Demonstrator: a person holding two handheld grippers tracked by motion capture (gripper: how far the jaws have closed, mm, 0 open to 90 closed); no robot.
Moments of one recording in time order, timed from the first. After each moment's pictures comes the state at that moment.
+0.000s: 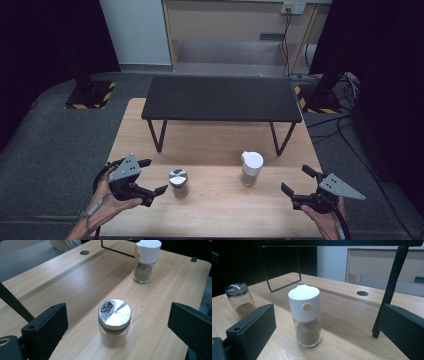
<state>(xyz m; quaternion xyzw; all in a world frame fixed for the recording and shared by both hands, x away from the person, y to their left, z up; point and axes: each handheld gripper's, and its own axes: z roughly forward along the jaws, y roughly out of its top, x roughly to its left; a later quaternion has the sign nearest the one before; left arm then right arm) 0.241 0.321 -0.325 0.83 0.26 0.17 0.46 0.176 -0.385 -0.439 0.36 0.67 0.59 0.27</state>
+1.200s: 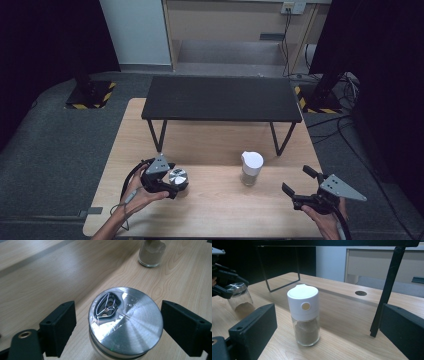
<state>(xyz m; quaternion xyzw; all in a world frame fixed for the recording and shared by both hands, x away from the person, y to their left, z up) 0.294 0.280 -0.391 0.85 0.27 0.13 0.44 0.173 -0.386 -0.439 0.36 0.67 0.58 0.28</state>
